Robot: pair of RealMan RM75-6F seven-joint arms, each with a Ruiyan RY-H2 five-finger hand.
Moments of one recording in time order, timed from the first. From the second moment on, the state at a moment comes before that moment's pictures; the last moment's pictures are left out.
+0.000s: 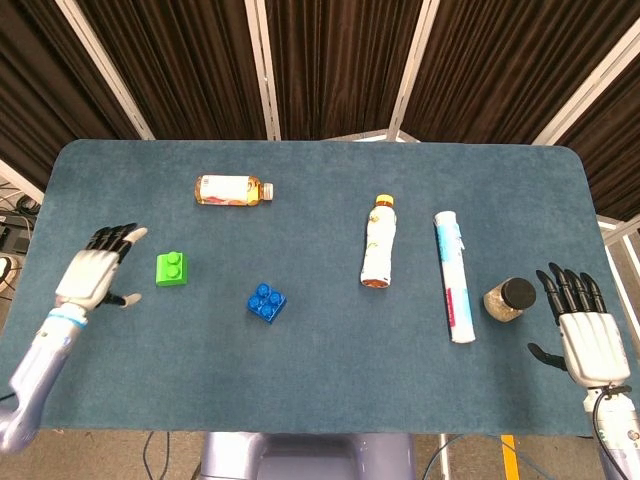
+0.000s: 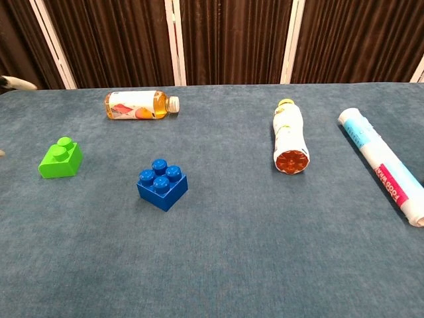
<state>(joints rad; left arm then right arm) -0.48 -1.29 -0.17 -1.36 1.32 0.96 -0.03 0.17 -1.07 0.06 -1.69 -1.45 1.45 -0.17</state>
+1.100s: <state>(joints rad) -0.65 -1.52 -0.17 -1.07 1.22 0.75 -0.06 0.15 -1.04 0.09 -1.69 -1.40 1.42 -0.12</state>
